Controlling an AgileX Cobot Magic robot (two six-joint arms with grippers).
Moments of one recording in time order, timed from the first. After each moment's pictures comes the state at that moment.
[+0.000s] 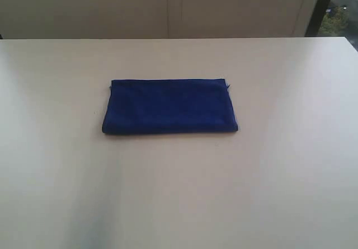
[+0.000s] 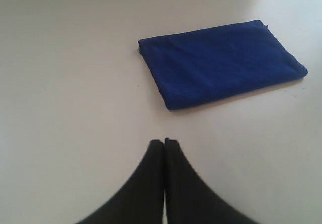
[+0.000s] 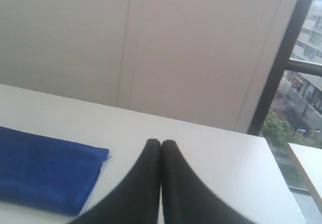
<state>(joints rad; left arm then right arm) -0.07 0.53 -0.54 -0.50 0.68 0.46 0.13 0.26 -0.34 0.10 0.20 -0.23</state>
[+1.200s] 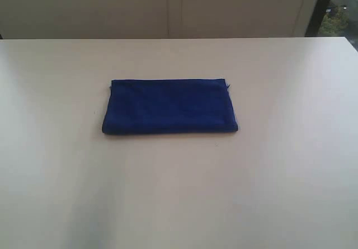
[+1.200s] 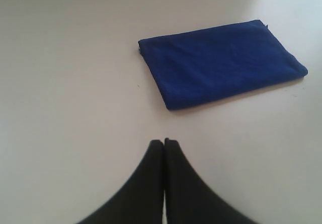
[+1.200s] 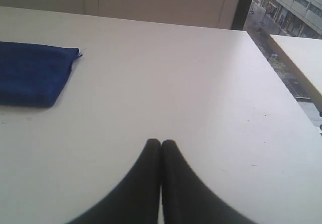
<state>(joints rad) -0.07 0.53 -0.54 -0.50 0.68 0.46 0.00 0.01 -0.01 -0.01 0.34 -0.06</state>
